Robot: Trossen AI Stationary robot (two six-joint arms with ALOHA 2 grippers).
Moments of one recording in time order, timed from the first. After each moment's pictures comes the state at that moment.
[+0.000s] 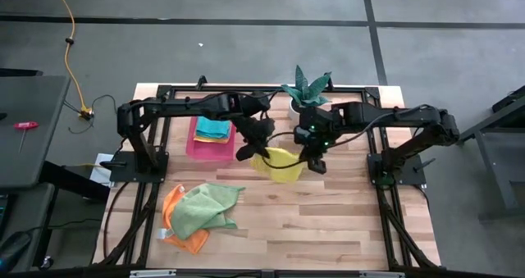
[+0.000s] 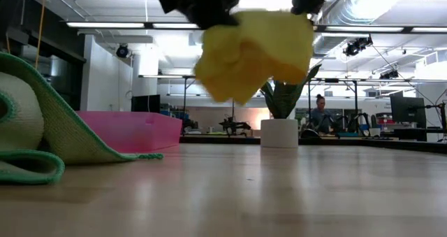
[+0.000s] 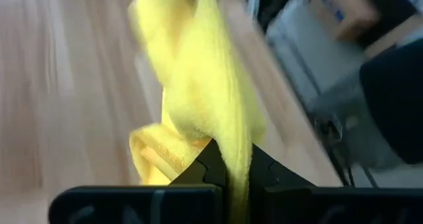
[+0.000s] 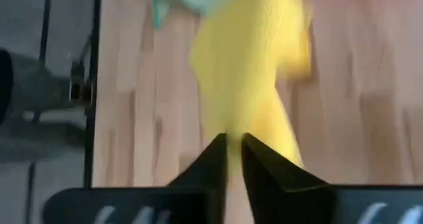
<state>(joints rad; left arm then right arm) 0.36 1.77 1.47 -0.64 0.73 0.22 -0.06 1.43 1.36 -0.96 -0.32 0.13</state>
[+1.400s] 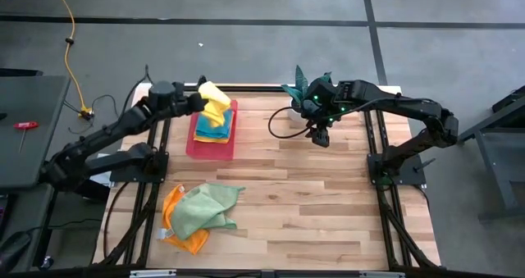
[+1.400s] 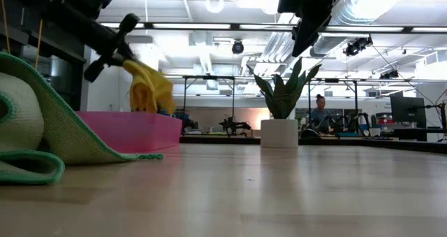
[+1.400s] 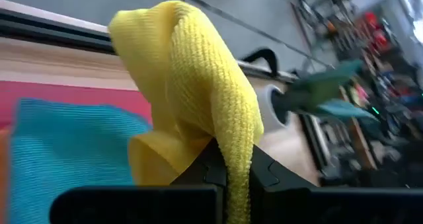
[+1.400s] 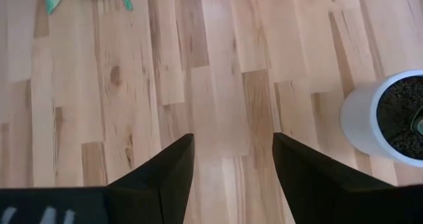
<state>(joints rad) 0.92 0.79 0.53 -0.21 0.13 -0.85 -0.35 1.42 1.36 -1.06 -0.24 -0.16</state>
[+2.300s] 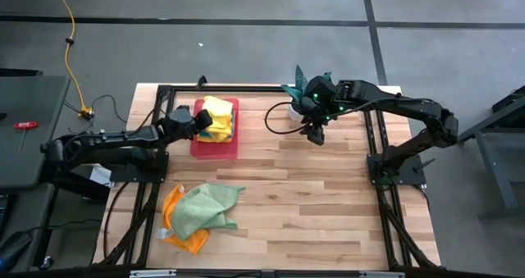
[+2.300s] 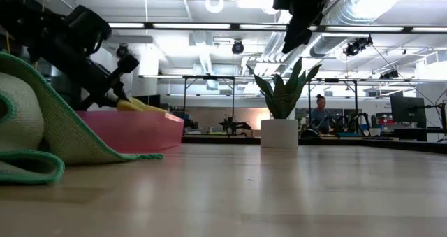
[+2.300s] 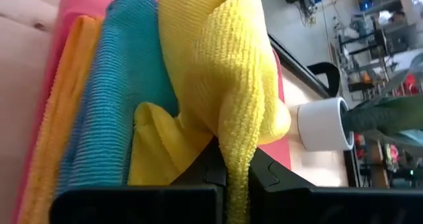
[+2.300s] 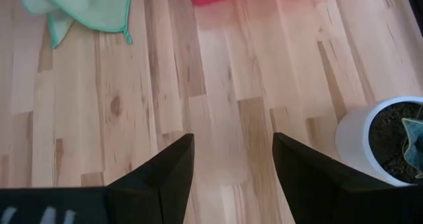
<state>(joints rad) 0.63 0.94 0.21 0.14 -0.25 -1.24 -0.35 1.42 1.36 -0.96 -0.24 -0.11</state>
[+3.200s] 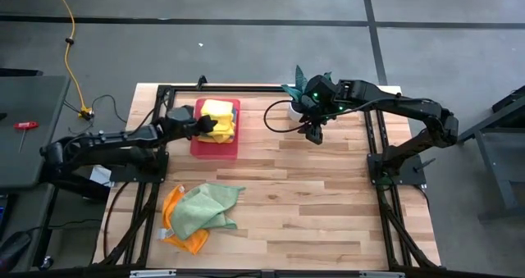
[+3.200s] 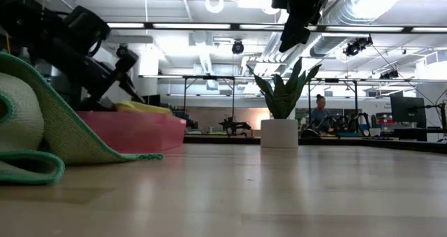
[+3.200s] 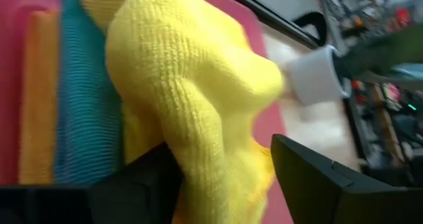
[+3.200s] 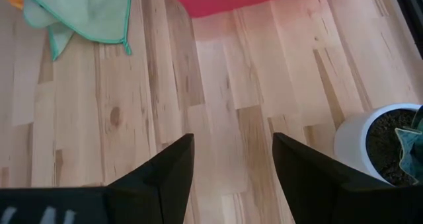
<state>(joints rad) 0.67 0.91 0.21 0.15 -0.07 -1.01 -0.35 1.42 1.36 -0.93 -0.24 -0.09</state>
